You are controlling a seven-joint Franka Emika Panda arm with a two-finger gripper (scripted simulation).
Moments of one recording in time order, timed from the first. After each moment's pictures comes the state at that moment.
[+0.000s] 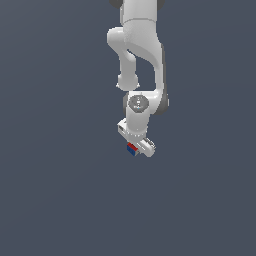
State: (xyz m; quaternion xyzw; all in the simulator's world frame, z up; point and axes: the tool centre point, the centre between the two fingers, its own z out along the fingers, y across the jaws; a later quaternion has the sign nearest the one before) arm -0.028 0.035 0.040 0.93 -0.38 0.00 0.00
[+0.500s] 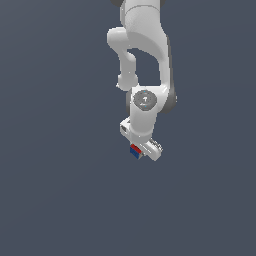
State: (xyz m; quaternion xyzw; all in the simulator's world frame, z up) arm 0.006 0.049 0.081 0.93 -0.38 0.00 0.00
